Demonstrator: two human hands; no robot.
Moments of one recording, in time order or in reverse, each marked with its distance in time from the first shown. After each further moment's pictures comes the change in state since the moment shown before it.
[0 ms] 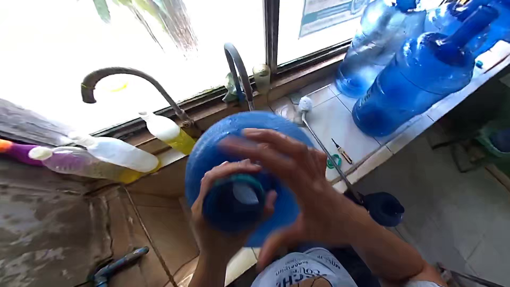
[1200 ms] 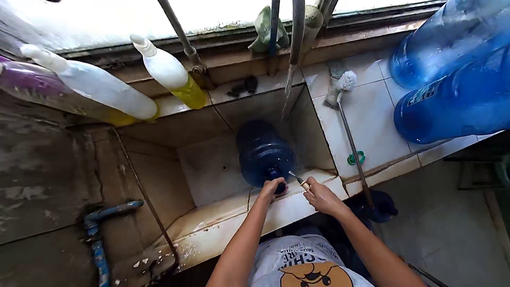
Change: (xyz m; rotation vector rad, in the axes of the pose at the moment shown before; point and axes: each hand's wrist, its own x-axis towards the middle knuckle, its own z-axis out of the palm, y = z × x) left_hand -0.127 -0.261 0.098 -0.406 0.102 -1.834; right_hand -0.117 0.176 0.104 0.007 -0.920 1.179
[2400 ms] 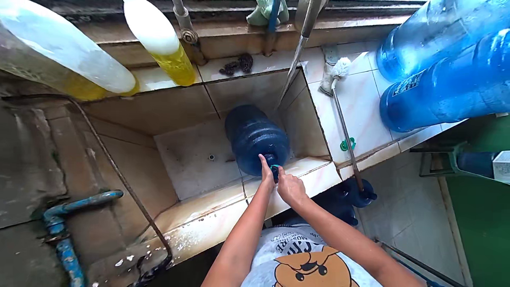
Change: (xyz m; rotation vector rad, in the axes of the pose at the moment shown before) left_hand 0.024 -0.028 0.003 -0.315 0.064 0.237; right_hand 0.036 -0.083 0.087 -0.338 0.121 0.230
